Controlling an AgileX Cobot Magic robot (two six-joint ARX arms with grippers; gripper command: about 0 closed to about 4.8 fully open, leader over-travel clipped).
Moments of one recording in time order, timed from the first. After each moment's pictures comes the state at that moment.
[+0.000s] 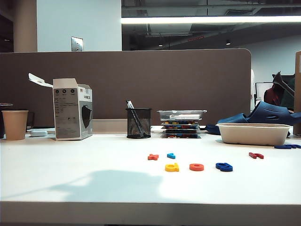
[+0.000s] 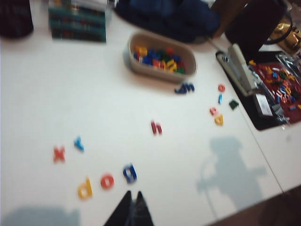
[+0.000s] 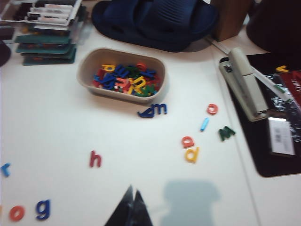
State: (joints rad) left arm -1.16 1.36 1.54 -0.75 -0.51 -0.68; right arm -0.02 0.91 1.27 -0.95 0.02 0.08
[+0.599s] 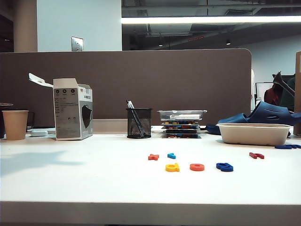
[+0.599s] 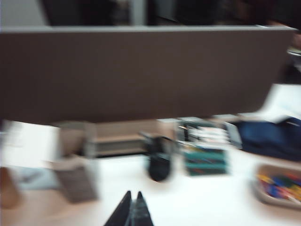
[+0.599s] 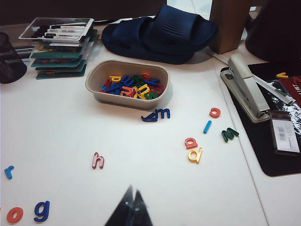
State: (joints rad) left arm -0.57 1.33 1.84 -0.72 -0.37 -0.09; right arm -0.10 0.57 0.96 -0.80 -0.04 0.07
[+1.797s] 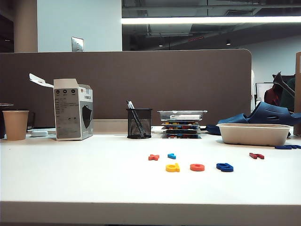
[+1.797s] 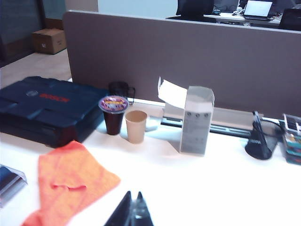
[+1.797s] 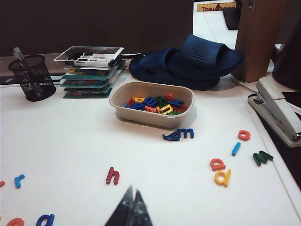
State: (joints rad) left arm -0.02 0.31 1.04 -0.79 -0.18 -0.04; right arm -0.10 0.19 0.48 -0.48 -0.14 0.08
